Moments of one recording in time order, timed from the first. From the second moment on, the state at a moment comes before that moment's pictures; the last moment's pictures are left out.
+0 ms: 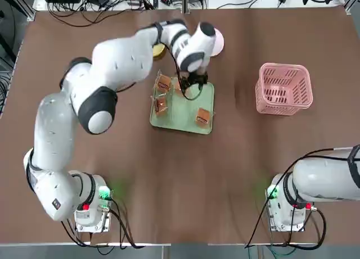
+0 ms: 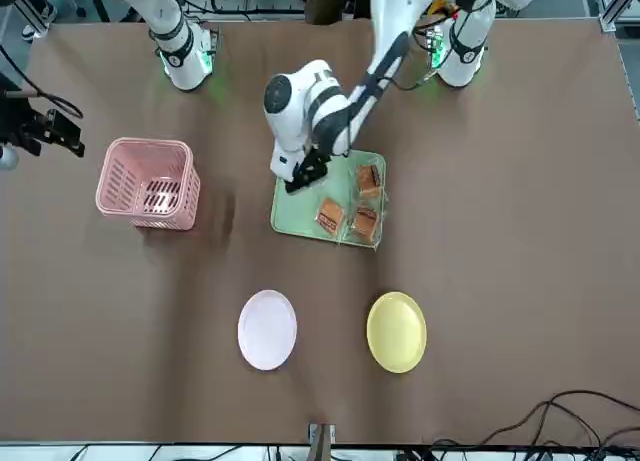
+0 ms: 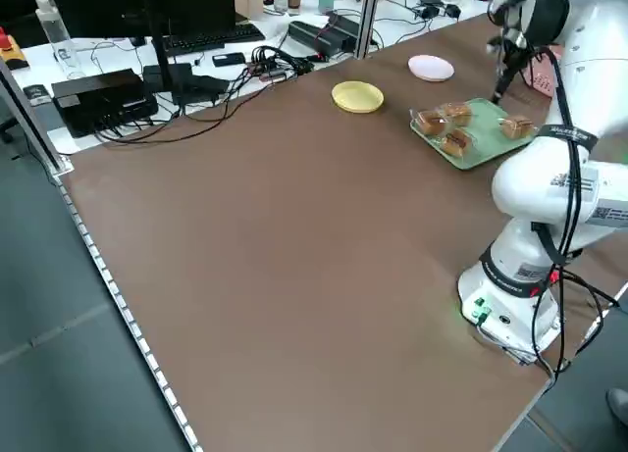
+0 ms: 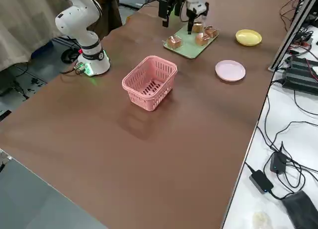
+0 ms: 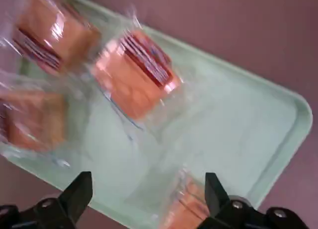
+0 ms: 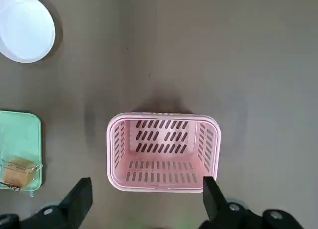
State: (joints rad) left arm -0.75 0.71 -0.24 -1.37 0.21 1.89 -1.28; right arm -0.08 -0.03 0.07 -1.59 -0.01 1.50 0.01
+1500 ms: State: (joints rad) left arm -0.63 0.80 -0.21 -1.39 0.24 1.83 -0.89; right arm -0.09 -0.03 0.07 -1.58 -0.01 1.51 0.01
